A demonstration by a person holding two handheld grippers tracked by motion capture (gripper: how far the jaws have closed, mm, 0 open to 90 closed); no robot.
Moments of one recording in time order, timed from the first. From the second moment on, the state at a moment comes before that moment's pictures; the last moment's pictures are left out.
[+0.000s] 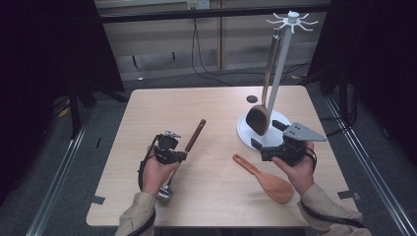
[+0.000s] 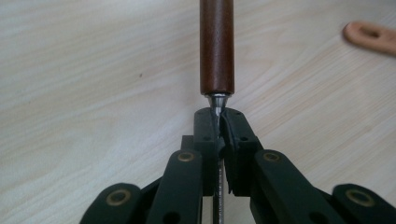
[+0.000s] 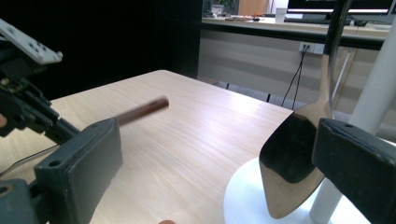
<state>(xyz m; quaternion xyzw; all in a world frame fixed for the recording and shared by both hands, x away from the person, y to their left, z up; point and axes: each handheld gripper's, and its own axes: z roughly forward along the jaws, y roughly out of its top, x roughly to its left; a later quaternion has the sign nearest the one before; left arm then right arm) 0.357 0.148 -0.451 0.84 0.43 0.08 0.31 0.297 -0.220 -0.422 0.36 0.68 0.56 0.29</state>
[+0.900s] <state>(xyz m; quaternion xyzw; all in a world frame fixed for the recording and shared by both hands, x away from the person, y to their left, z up) 0.345 0.126 -0.411 0.79 0.42 0.11 0.43 0.299 -0.195 -0.428 0.34 0.70 0.59 0.20</state>
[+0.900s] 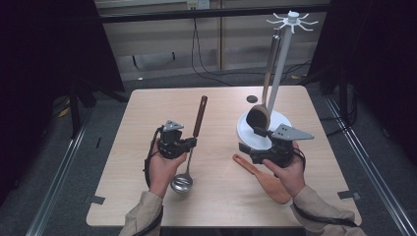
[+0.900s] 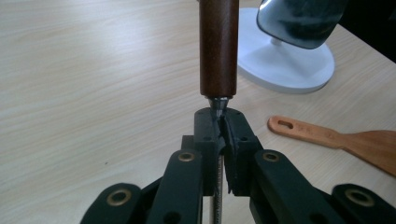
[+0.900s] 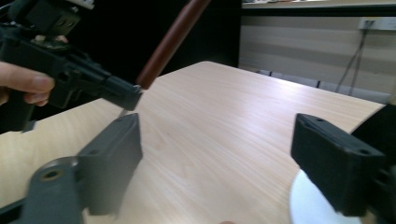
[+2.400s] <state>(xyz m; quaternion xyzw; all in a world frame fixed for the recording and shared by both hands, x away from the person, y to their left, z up) 0.333 0.083 -0.385 0.77 0.38 0.09 0.51 0.301 -0.120 -0.440 0.42 0.68 0.60 0.06</state>
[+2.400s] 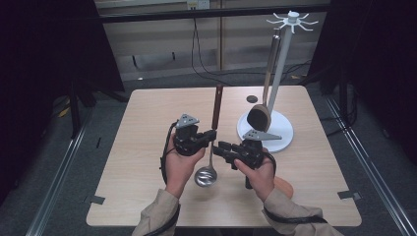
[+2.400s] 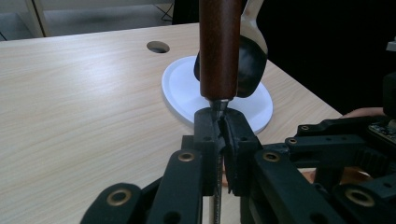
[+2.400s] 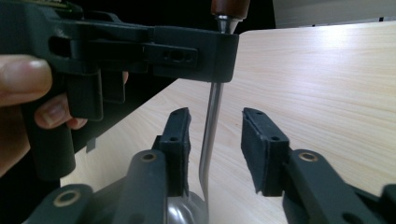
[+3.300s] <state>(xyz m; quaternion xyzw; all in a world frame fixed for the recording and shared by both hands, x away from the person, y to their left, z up) 0.330 0.075 -0.383 0.76 0.39 0.11 0.51 0.306 -0.115 -0.439 0.45 0.66 0.60 0.07</state>
